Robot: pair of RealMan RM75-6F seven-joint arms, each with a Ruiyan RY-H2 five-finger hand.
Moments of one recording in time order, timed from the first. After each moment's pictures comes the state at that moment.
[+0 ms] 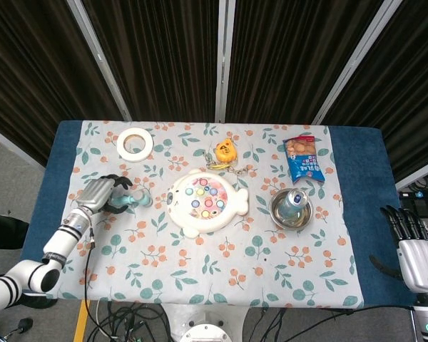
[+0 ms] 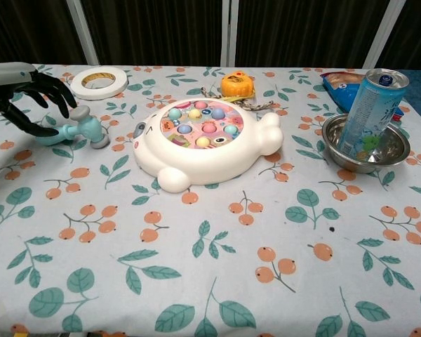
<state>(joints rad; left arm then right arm) -0.65 -1.42 -0.18 -1.27 1.25 0.76 -0.19 0.05 -1.05 0.04 -1.67 -1.56 1.52 0.03</state>
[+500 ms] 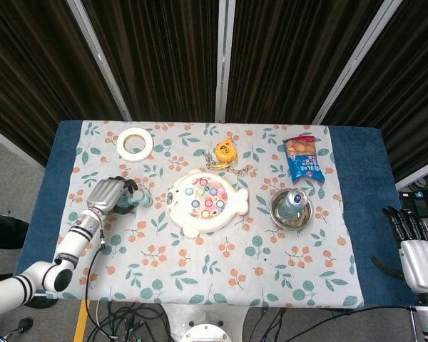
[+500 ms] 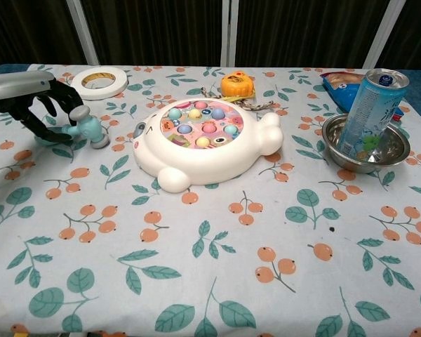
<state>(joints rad) -0.67 -1.48 -0.17 -1.27 1.16 0.81 0.00 0.05 -1.05 0.04 -1.64 -1.55 1.50 0.06</state>
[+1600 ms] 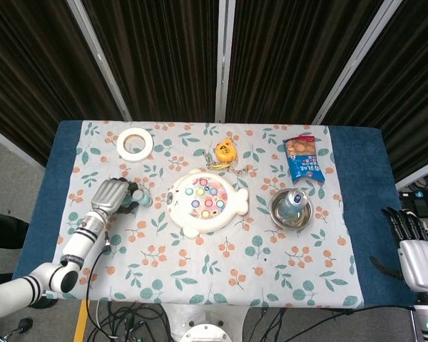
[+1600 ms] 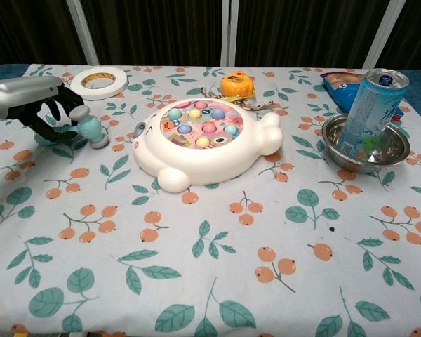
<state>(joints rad) -0.68 -1.53 -0.15 -1.21 1.18 0.85 0.04 0.05 -1.06 0.04 -1.63 -1.54 1.49 0.07</state>
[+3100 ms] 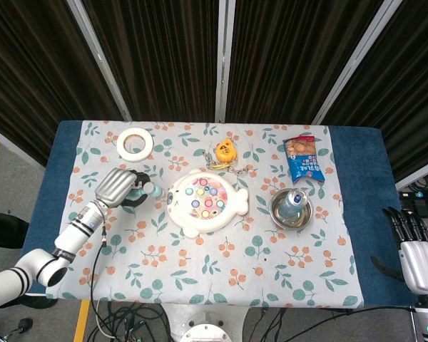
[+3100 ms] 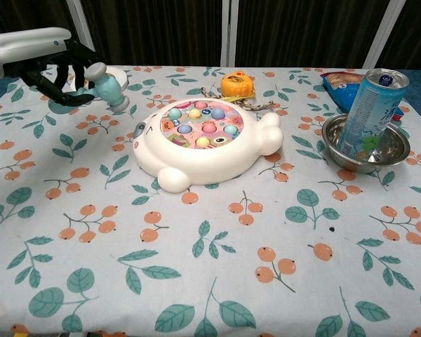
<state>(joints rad) -0.75 -1.44 -0.13 -1.22 1.49 0.94 -0.30 0.04 -1.04 0.04 -1.68 -1.56 1.53 0.01</state>
